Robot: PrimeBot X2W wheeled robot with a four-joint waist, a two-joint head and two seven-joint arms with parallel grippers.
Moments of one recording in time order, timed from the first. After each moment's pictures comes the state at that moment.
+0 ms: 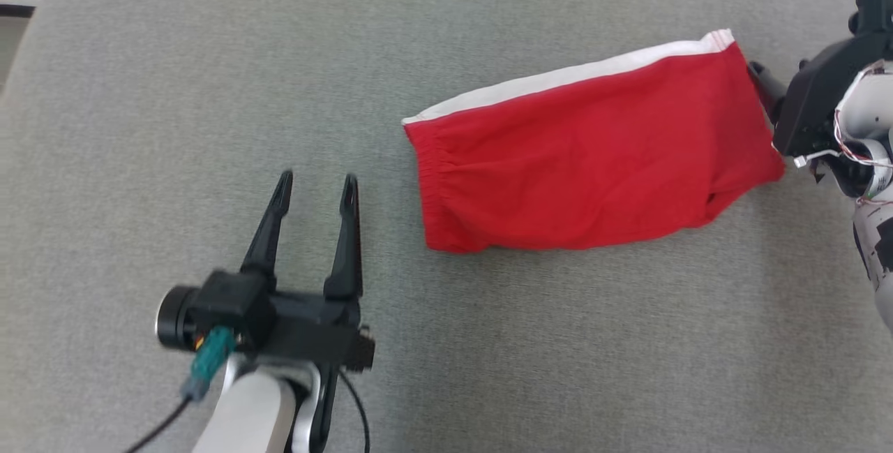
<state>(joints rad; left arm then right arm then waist) -0.40 0.11 -0.34 0.17 -0.36 0.08 -0.26 -1.00 -0.51 0.24 0.83 0.47 0.13 0.46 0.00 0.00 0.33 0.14</state>
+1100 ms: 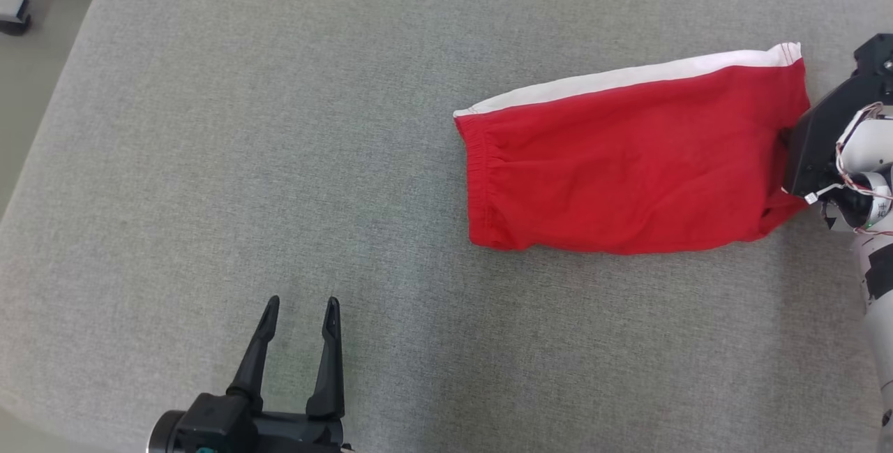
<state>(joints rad) -0.06 0.05 -0.20 0.07 -0.25 -0.04 -0.26 -0.88 -0.43 -0.05 0.81 0.19 0.13 0.68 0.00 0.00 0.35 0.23</state>
